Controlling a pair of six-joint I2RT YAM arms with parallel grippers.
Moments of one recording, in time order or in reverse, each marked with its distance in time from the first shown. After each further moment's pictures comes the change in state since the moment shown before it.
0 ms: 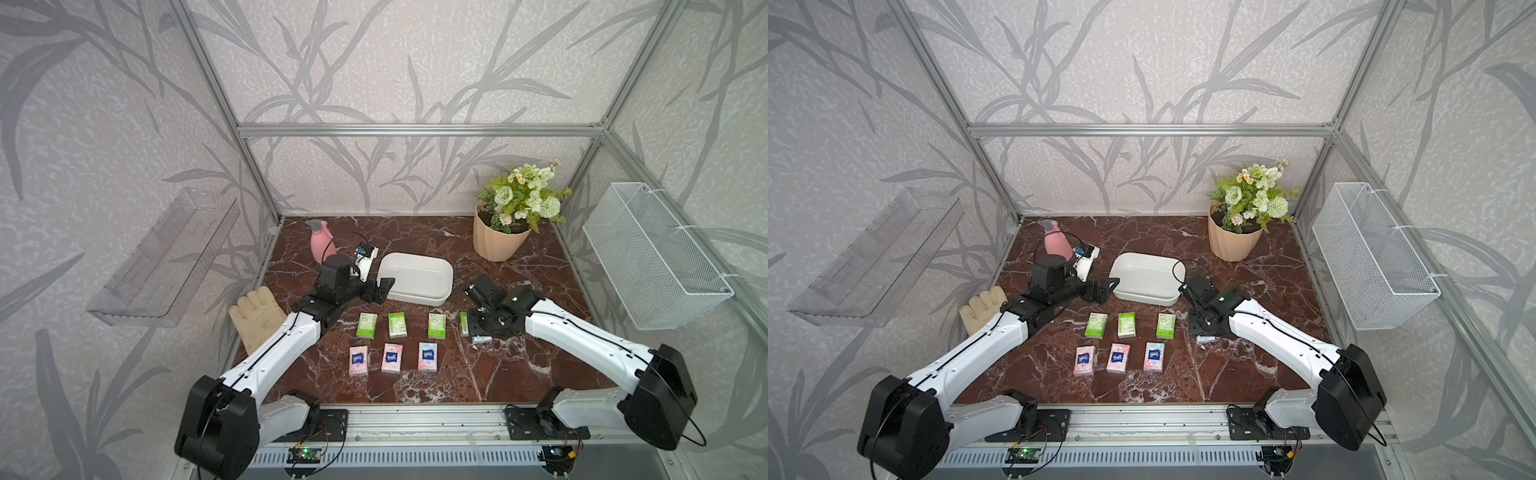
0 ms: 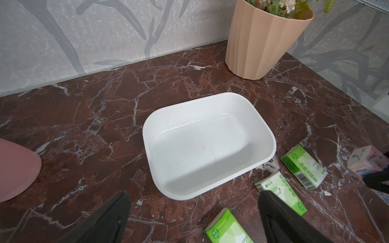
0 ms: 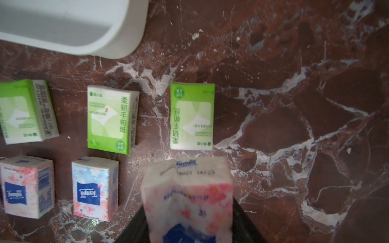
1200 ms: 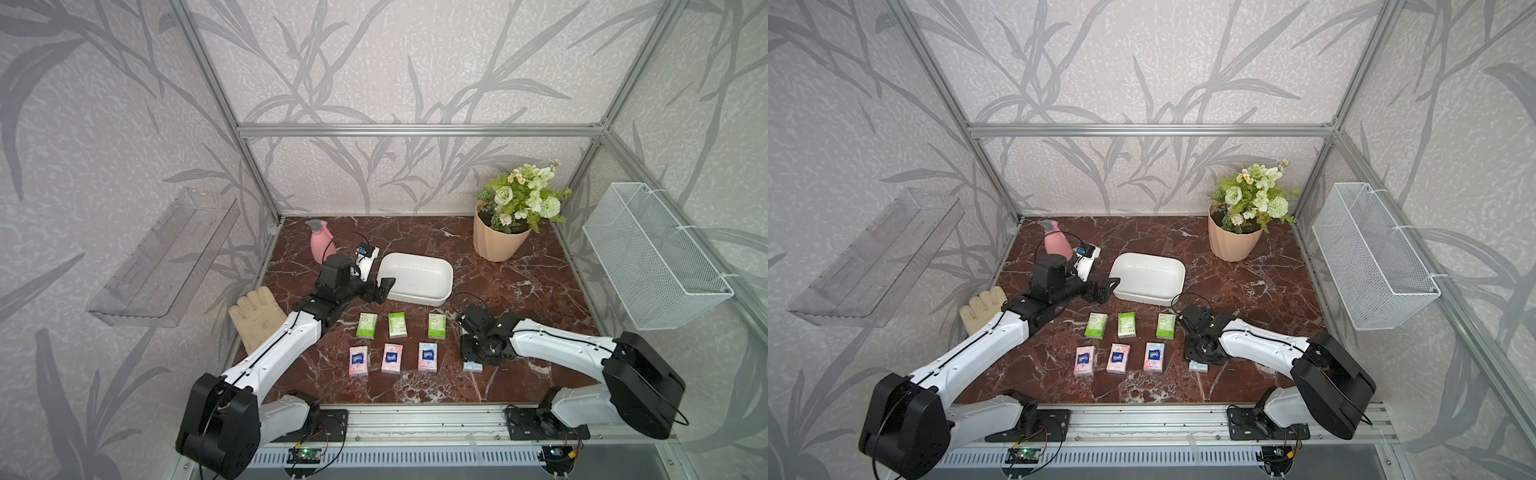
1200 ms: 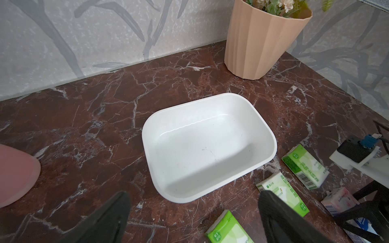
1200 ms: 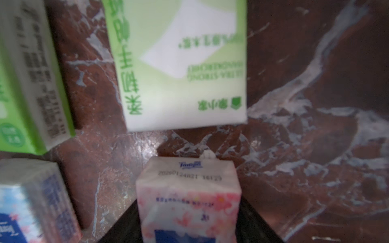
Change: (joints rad) left arm 0.001 0.006 0.000 0.011 -0.003 0.011; right arm 0.067 0.085 -0.257 0.269 -0.106 0.182
